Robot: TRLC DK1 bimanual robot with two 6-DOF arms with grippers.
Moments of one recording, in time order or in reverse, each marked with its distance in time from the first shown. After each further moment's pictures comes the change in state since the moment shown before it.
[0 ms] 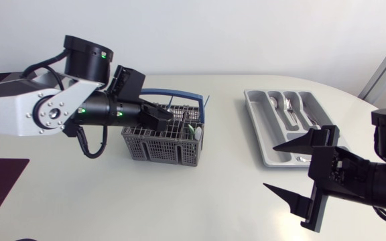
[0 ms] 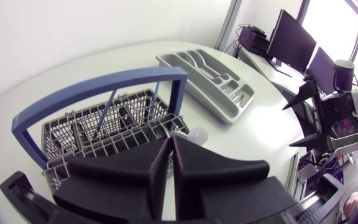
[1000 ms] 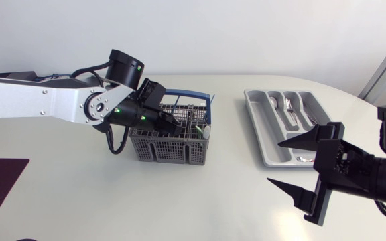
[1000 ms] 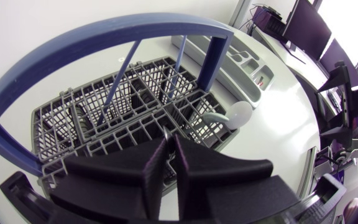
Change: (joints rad) left arm -0.023 0.250 0.128 -0.051 -0.075 0.023; right arm -0.085 0.019 0.012 0.000 -0.052 -0.016
